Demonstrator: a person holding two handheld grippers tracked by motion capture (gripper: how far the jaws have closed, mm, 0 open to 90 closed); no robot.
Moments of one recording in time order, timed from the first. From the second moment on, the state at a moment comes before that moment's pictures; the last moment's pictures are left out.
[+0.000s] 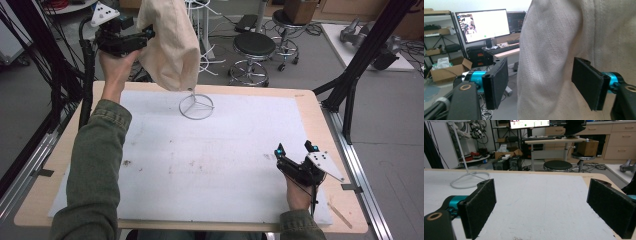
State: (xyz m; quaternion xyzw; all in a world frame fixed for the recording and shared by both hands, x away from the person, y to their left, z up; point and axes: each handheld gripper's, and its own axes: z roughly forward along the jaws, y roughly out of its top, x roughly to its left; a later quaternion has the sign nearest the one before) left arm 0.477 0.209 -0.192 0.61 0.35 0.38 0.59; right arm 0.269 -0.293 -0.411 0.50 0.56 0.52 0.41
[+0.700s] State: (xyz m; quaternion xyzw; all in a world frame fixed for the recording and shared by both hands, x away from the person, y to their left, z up) left arm 0.429 0.243 -0.186 0.59 0.35 0.40 0.61; right arm 0.269 -0.293 -0.410 0.51 0.55 0.52 0.41
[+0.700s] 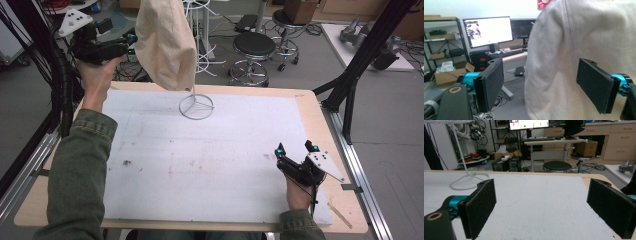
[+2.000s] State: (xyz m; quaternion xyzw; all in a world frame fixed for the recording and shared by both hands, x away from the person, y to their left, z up) left arm 0.339 0.326 -0.261 0.53 0.41 0.45 0.60; right arm 0.270 -0.288 -0.410 0.51 0.55 0.52 0.41
